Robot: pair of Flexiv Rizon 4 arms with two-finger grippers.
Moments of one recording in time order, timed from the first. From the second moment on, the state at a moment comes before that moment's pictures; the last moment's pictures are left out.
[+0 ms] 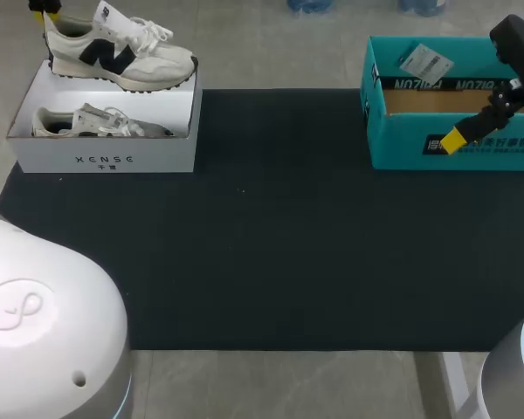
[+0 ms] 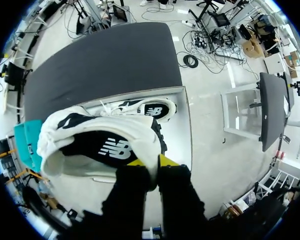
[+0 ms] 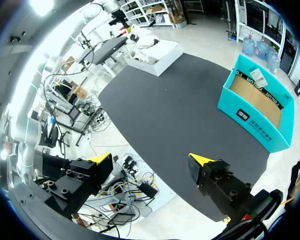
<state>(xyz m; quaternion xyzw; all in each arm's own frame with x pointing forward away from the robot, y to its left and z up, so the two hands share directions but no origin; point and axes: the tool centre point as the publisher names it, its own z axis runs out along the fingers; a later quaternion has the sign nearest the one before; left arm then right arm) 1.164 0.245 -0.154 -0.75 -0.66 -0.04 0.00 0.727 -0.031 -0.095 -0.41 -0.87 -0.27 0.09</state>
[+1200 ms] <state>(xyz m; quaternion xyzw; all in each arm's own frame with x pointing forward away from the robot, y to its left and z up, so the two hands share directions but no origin) 1.245 0.294 -0.248 -0.70 -0.71 -0.07 0.01 0.727 -0.031 -0.095 -0.41 -0.87 -0.27 0.09</state>
